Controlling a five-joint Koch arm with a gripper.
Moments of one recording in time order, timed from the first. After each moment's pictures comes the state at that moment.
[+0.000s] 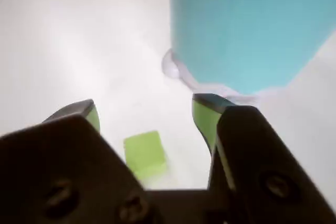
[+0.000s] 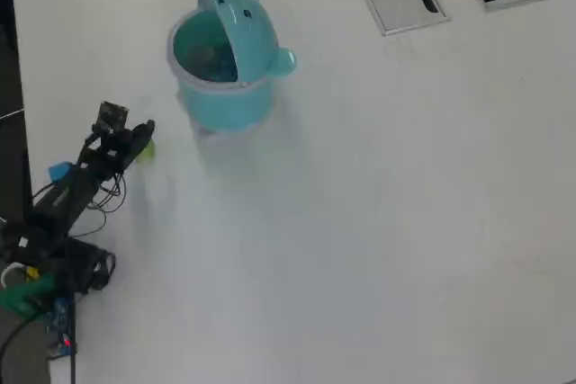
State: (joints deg) arm -55.1 111.4 129.9 7.2 -90.6
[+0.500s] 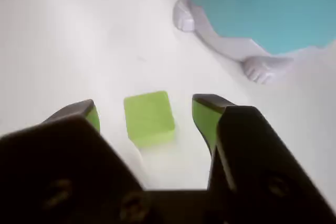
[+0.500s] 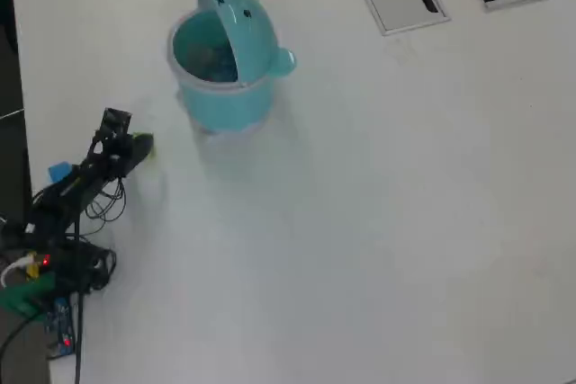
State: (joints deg) arm -56.7 103.4 133.1 5.6 -92.4
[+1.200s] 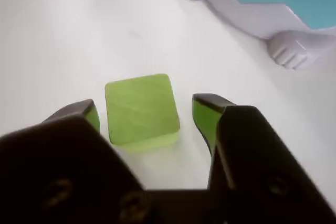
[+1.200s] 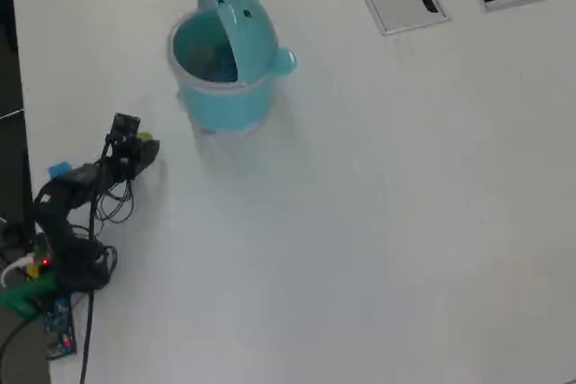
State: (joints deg) arm -56.8 88.2 134.2 -8.3 -93.2
